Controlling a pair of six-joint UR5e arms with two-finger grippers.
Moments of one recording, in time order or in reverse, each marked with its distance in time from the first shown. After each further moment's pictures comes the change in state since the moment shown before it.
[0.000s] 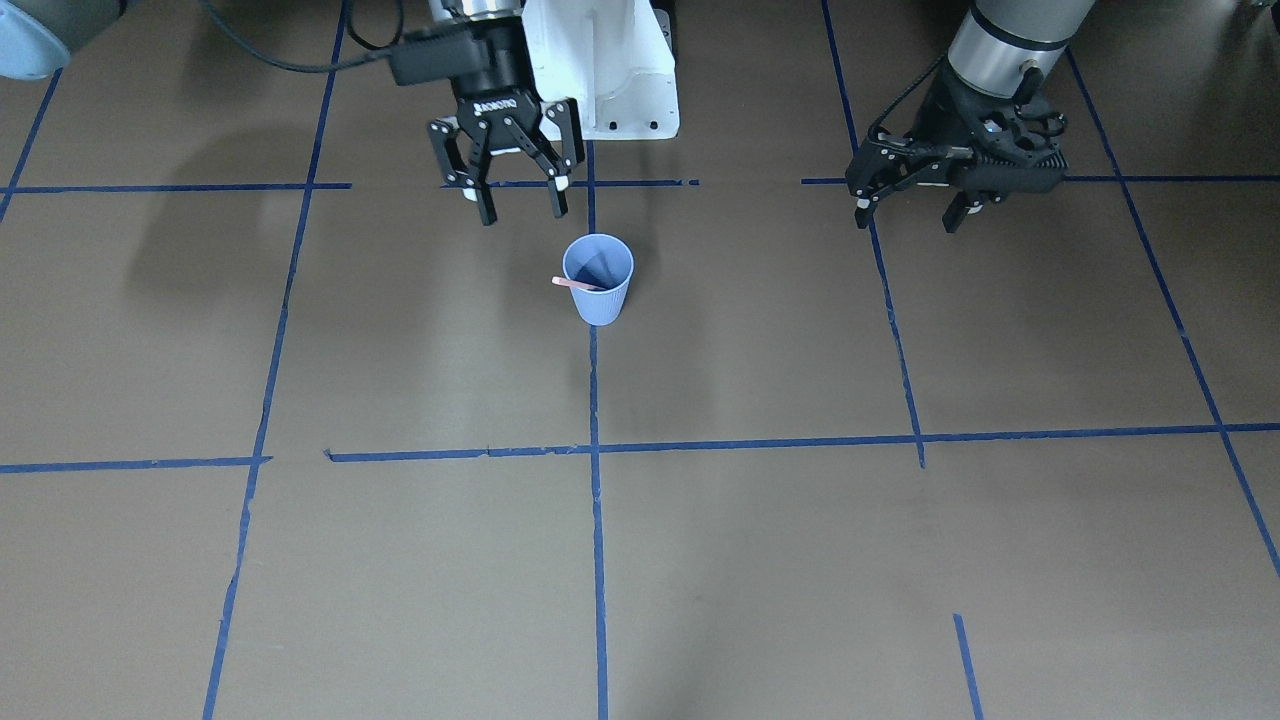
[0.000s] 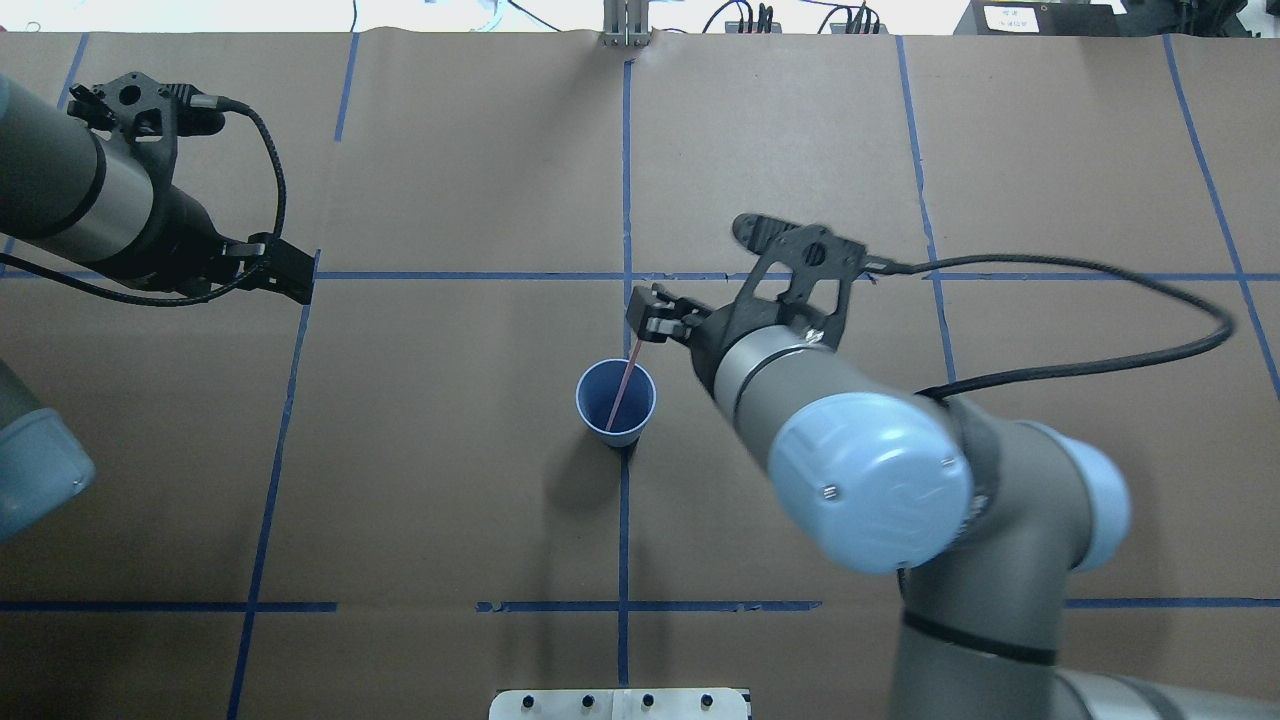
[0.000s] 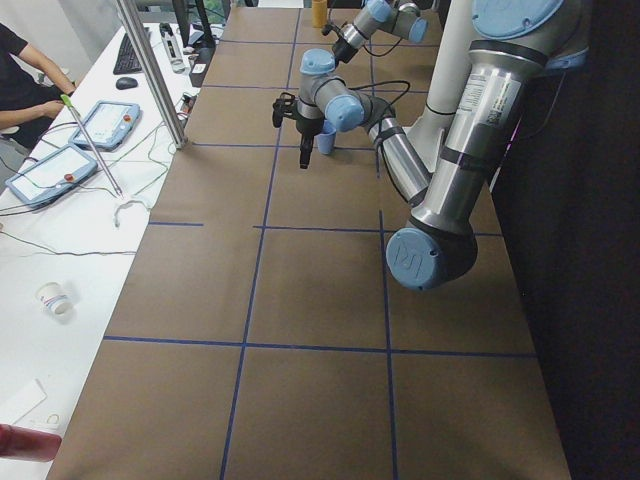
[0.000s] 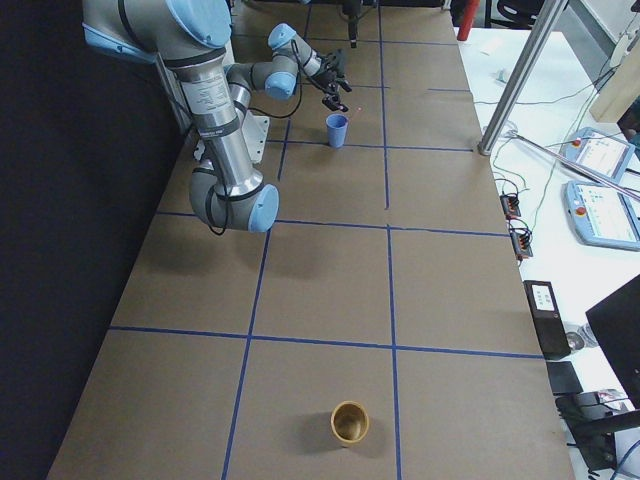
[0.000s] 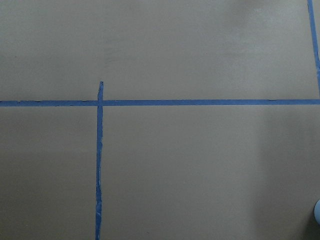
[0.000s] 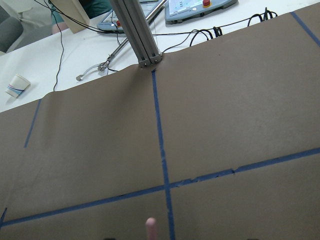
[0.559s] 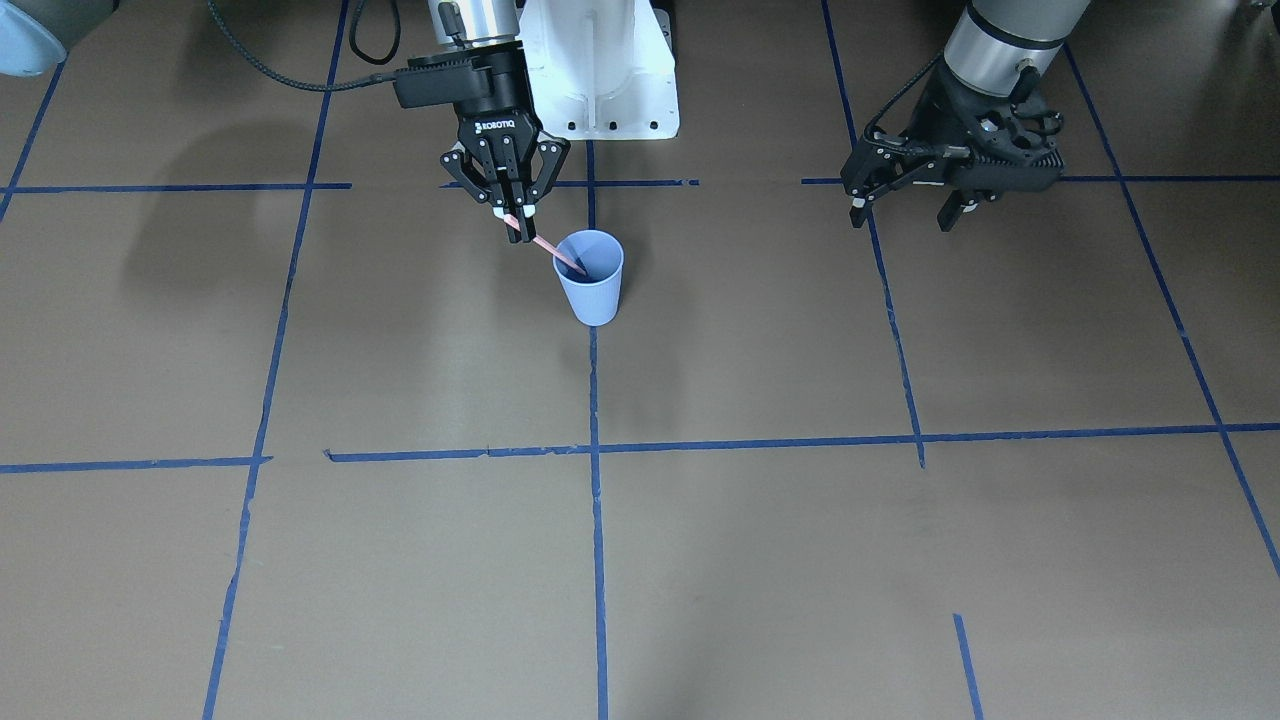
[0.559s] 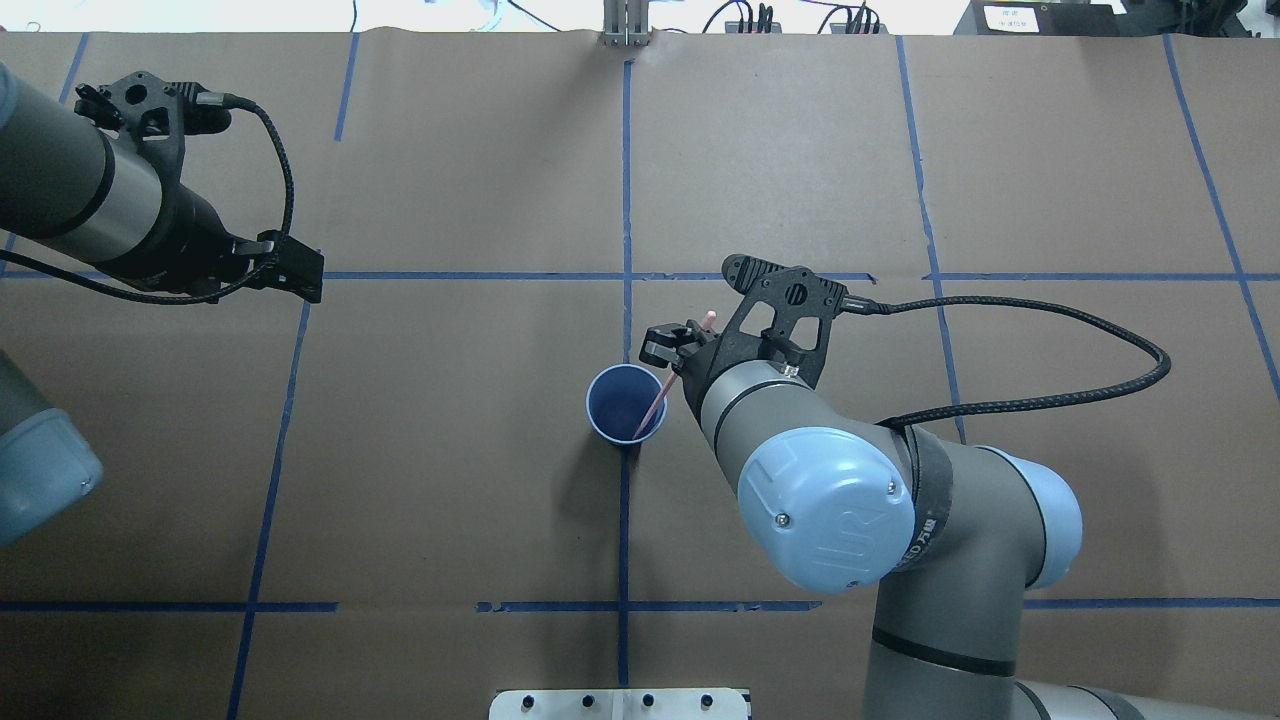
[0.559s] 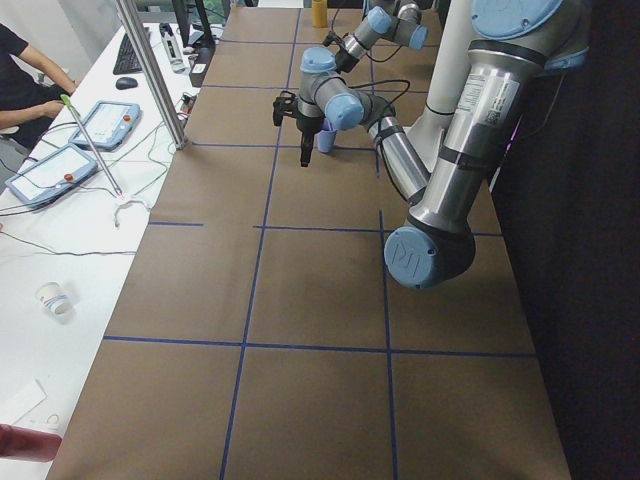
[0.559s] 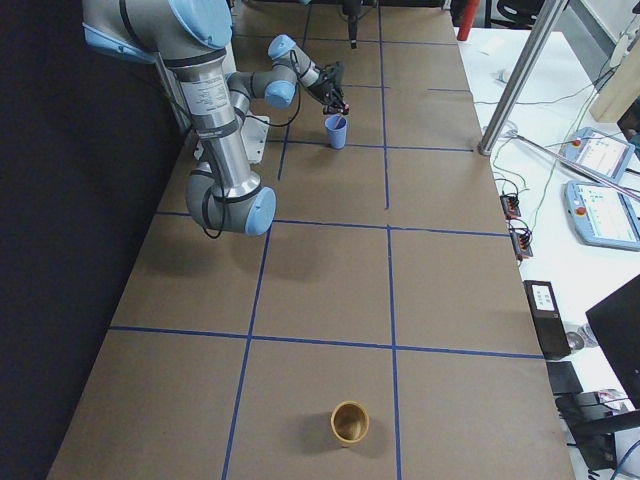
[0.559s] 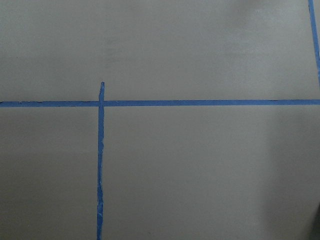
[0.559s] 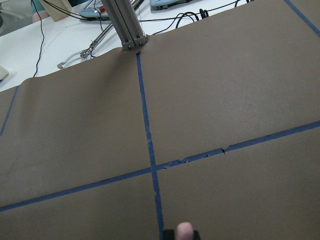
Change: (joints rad) left arm 0.023 -0.039 0.004 0.000 -0.002 -0.086; right arm -0.074 0.041 -0.113 0.006 -0.070 0.063
